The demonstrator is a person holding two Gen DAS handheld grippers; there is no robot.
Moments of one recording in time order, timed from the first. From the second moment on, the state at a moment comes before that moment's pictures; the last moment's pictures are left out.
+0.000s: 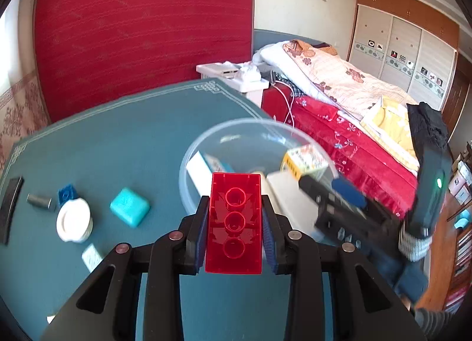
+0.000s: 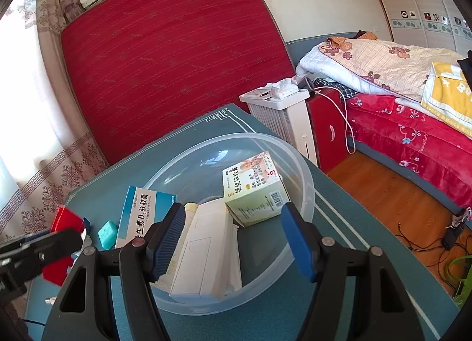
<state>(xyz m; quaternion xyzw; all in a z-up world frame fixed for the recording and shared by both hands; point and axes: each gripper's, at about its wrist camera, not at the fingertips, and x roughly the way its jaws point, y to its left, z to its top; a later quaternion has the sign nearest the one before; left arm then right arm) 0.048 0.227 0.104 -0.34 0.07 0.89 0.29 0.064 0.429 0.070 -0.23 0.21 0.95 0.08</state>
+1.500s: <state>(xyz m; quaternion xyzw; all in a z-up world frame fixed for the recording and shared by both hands) 0.017 0.219 0.071 -0.37 0.07 0.90 0.20 0.060 0.423 0.068 -0.23 0.20 0.95 0.08</state>
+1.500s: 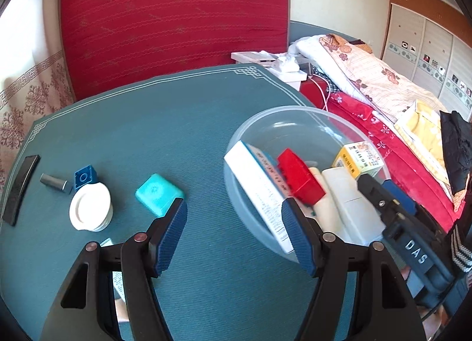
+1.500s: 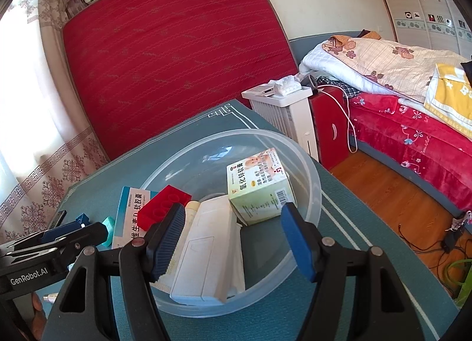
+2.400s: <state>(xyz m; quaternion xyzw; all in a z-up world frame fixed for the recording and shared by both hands) 0.014 0.127 0.054 -0.37 0.07 0.92 0.12 0.074 0.421 0.074 -0.23 0.18 0.94 0.15</state>
